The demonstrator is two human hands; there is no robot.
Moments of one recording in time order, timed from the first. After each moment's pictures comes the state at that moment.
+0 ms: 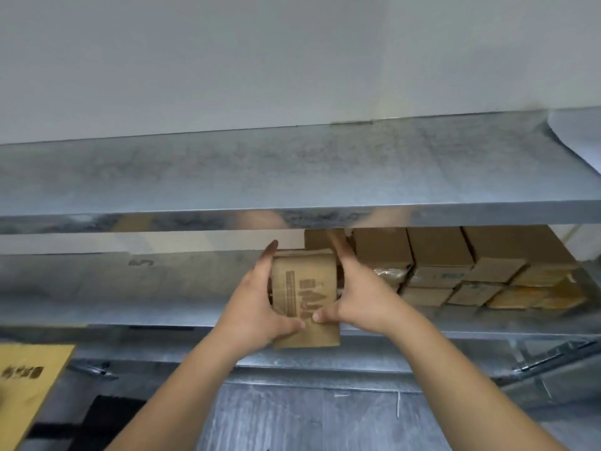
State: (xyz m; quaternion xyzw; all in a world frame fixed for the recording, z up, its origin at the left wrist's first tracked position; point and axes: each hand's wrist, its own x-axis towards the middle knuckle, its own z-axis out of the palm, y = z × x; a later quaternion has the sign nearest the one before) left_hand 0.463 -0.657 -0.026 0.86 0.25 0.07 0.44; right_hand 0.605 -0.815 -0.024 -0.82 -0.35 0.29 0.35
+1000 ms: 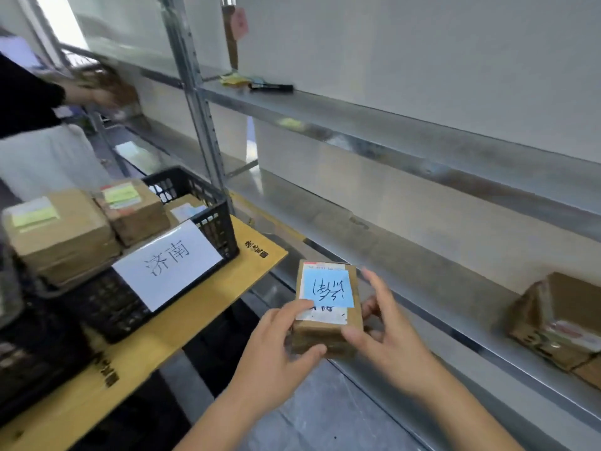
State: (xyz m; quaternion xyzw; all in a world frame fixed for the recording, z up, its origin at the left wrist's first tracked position) left_hand 0.039 -0.644 -0.038 0.74 0.45 0.29 0.40; right_hand 0.259 -0.693 -0.020 -0.58 -0.56 0.40 0.44
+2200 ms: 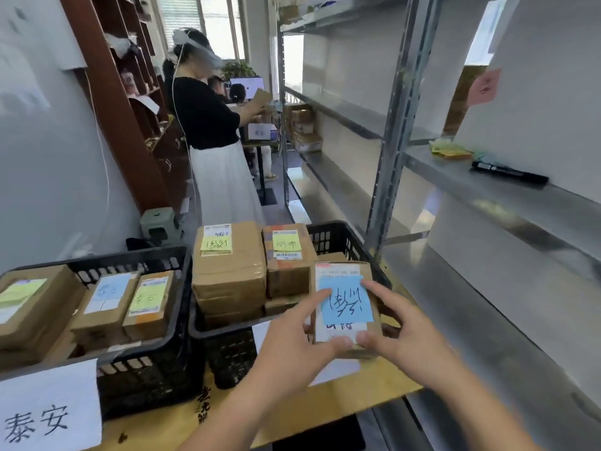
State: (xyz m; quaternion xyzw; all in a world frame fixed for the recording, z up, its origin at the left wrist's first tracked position) left_hand -0.133 -0.423 0.024 0.54 0.65 0.41 0.35; right_hand 0.070 -0.345 0.018 -0.43 -0.73 0.44 0.31
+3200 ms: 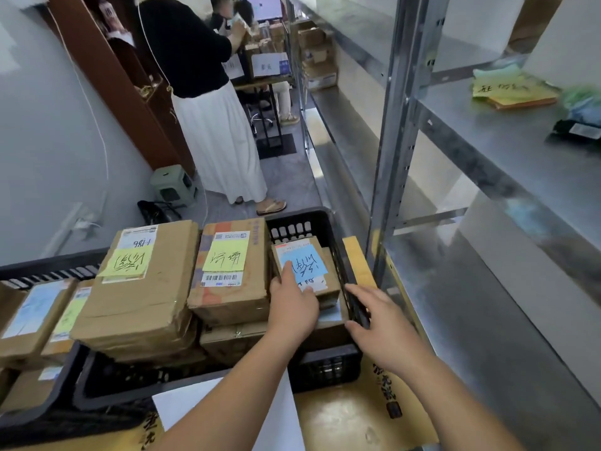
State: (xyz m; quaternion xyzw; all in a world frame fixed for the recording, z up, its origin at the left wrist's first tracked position) left_hand -0.085 -0.114 -0.085 0.34 0.84 0.32 0.28; right_hand 0.088 -0.079 -0.093 -0.46 -0.78 0.40 0.14
